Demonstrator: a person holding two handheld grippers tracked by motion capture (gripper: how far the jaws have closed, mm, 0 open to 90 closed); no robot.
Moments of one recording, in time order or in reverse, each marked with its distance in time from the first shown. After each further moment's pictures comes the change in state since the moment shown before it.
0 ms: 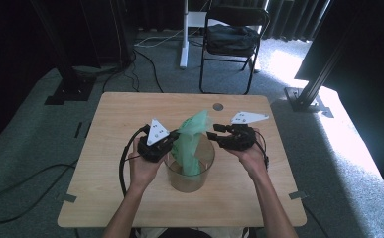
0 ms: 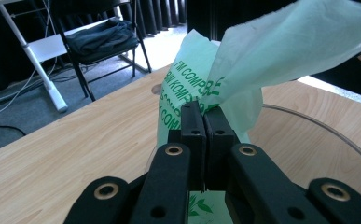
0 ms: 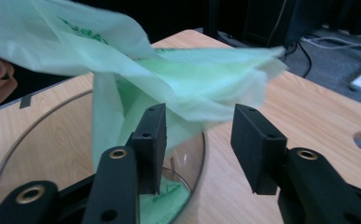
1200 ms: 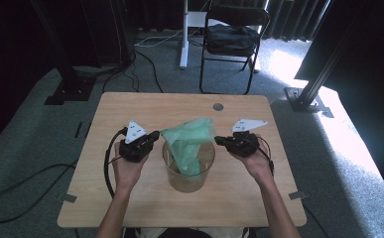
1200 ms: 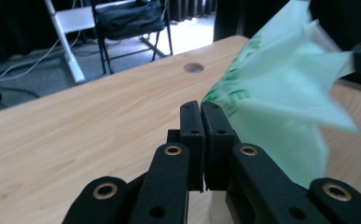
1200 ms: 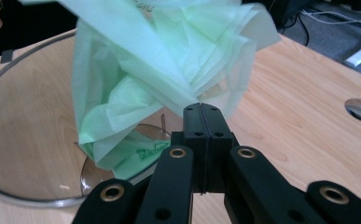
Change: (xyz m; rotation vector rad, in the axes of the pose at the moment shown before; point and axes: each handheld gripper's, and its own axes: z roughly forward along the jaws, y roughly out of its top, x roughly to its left) left arm 0.045 -0.042 -0.014 0.045 0.077 -0.154; right arm -0.003 -0.022 -0.005 0.132 -0.028 -0.043
